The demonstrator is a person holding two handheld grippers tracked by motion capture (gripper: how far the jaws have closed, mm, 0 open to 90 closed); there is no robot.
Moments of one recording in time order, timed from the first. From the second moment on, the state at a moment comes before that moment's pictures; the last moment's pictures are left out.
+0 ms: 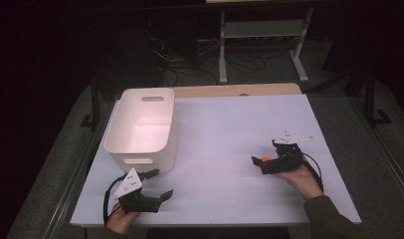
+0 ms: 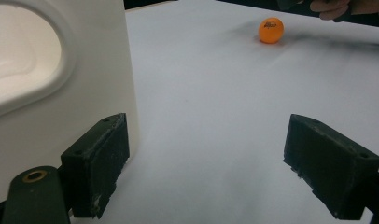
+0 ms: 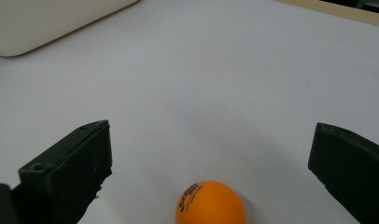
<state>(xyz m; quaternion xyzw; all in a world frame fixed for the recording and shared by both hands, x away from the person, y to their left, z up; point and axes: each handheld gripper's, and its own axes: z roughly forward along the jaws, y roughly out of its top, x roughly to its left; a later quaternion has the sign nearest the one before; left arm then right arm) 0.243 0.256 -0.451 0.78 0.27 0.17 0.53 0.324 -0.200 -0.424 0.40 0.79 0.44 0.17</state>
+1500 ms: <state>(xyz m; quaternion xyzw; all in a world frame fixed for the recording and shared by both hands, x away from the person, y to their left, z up) 0.243 0.256 -0.451 0.78 0.27 0.17 0.53 0.317 -0.199 -0.448 0.40 0.81 0.39 0.15</state>
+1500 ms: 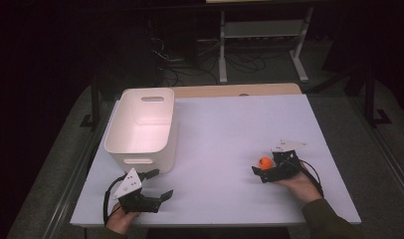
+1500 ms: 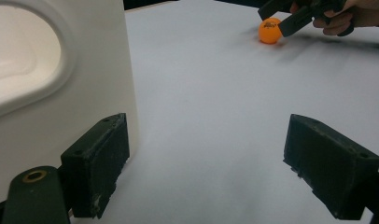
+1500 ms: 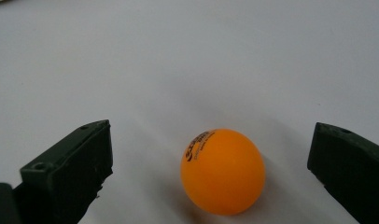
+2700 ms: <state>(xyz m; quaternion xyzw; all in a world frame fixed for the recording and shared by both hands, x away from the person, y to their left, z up) 0.242 0.256 -0.451 0.79 0.26 0.17 0.53 0.318 -0.195 -0.455 0.40 0.83 0.36 0.14</state>
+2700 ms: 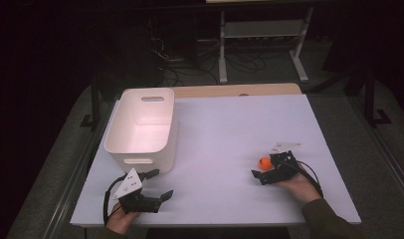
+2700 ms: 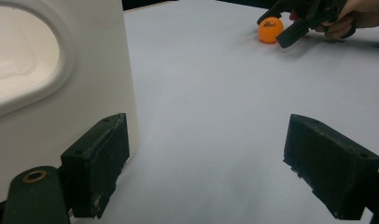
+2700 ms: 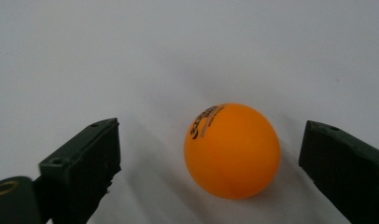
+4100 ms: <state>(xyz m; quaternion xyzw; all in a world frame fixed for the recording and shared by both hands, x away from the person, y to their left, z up) 0.242 0.256 -0.451 0.79 0.26 0.17 0.53 0.319 -0.202 -0.454 0.40 0.83 0.36 0.14</state>
